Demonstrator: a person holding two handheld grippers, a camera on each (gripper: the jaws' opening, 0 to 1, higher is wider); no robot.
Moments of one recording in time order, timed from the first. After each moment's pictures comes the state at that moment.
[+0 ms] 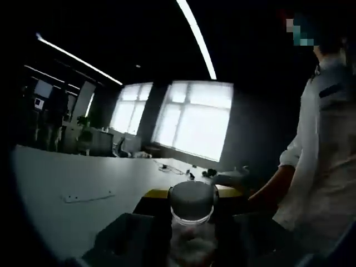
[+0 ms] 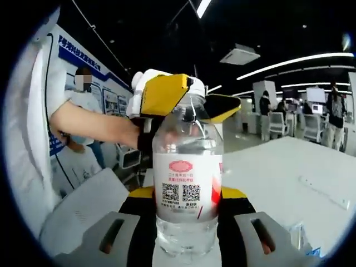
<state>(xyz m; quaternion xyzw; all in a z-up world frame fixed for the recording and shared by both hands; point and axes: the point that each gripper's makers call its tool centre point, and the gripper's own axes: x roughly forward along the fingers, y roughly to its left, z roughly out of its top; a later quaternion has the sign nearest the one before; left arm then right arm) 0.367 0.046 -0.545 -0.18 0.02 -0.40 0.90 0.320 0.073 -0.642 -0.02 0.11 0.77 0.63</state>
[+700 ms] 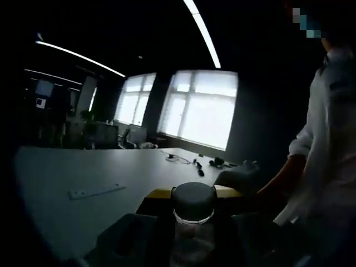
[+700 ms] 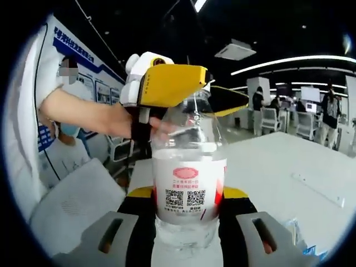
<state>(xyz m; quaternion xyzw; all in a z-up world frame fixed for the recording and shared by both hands) 0.387 0.049 -0.570 -0.12 0.05 -0.37 0.92 0.344 0.086 -0.669 -0.07 0.12 0.74 0.66</state>
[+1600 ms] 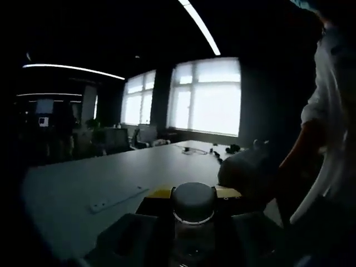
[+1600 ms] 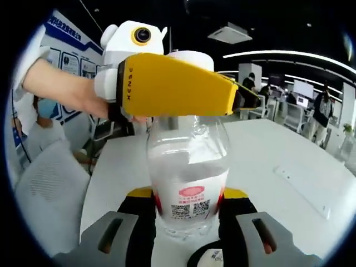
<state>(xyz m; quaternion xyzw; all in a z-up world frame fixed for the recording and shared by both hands) 0.455 0.091 -0.605 -0.04 0.06 -0.35 0.93 0.421 0.131 -0.709 -0.16 0.15 0.70 0.68</state>
